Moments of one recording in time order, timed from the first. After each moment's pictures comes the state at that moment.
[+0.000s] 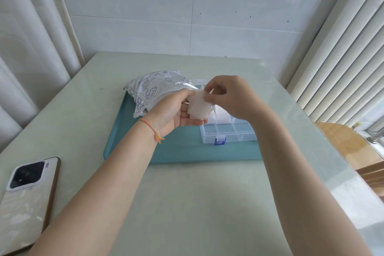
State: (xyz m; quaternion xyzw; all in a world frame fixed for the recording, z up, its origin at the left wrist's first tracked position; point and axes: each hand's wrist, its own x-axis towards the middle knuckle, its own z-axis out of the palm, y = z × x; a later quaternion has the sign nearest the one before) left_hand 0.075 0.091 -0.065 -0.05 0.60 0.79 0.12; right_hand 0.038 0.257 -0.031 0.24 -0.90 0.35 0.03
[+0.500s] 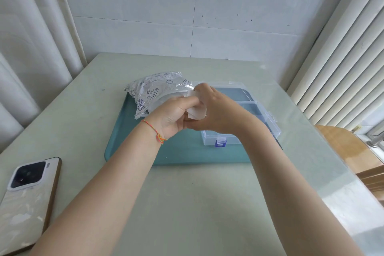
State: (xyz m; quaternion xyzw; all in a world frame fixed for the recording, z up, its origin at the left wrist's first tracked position) left_hand 0.073 0.094 -0.070 0.00 0.63 0.77 0.11; right_hand 0.053 0.234 -0.050 0.30 -0.93 0.23 0.00
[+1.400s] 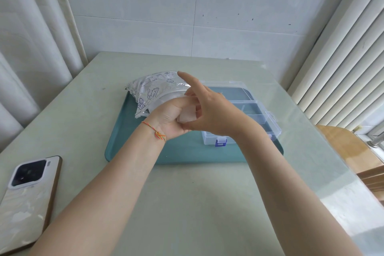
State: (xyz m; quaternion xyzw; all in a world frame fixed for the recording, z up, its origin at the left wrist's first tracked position) left_hand 0.073 0.091 -0.074 0.00 0.49 0.86 0.17; right_hand 0.063 0.227 -0.043 0.38 -0.88 0.28 0.01
